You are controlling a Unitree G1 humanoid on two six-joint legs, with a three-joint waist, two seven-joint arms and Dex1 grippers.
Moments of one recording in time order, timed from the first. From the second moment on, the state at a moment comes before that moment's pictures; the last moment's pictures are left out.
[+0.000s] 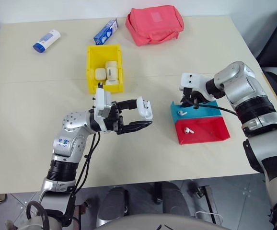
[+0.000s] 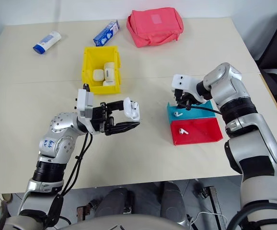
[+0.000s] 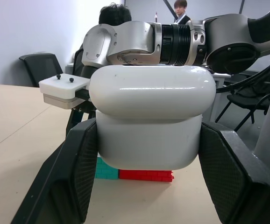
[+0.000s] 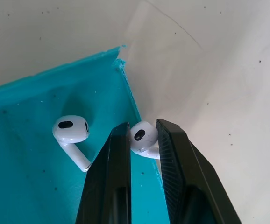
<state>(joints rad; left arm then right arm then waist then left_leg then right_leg) -0.42 0.34 -0.04 -0.07 -0.51 0.23 -1.09 -1.12 -0.62 0.47 0.79 -0.22 0.26 1.31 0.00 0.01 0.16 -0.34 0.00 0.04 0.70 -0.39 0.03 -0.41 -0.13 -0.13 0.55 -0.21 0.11</state>
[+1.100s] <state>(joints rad) -0.70 0.26 -0.08 0.36 -0.48 0.10 -1.34 -0.72 -0.32 -0.48 -0.55 0.73 1.61 0.84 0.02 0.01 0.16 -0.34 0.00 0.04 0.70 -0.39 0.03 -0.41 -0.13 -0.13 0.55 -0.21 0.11</state>
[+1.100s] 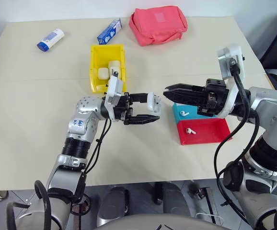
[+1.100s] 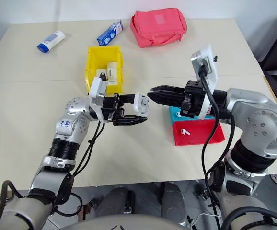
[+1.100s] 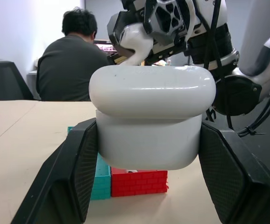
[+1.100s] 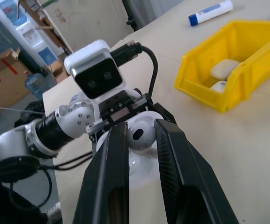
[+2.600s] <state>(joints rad) -0.74 0.22 -0.07 0.44 -0.45 0.01 -1.40 -0.39 -0.68 -0.06 -0.52 1.94 0.87 -0.24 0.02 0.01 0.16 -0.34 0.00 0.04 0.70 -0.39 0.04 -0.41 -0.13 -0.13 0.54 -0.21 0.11</state>
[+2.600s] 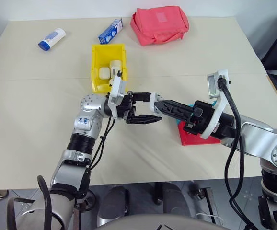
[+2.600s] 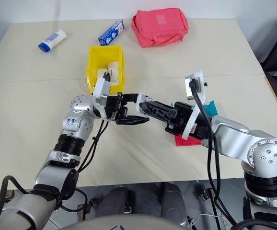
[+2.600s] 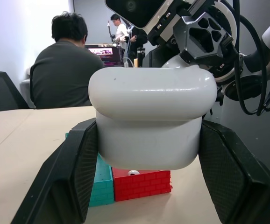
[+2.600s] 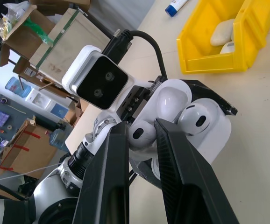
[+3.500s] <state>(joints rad) -0.70 0.21 -0.06 0.44 -0.43 -0.01 -1.39 -0.31 -0.68 -0.02 -0.51 1.83 0.82 -0.12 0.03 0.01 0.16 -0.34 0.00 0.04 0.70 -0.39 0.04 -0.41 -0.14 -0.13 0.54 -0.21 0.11</state>
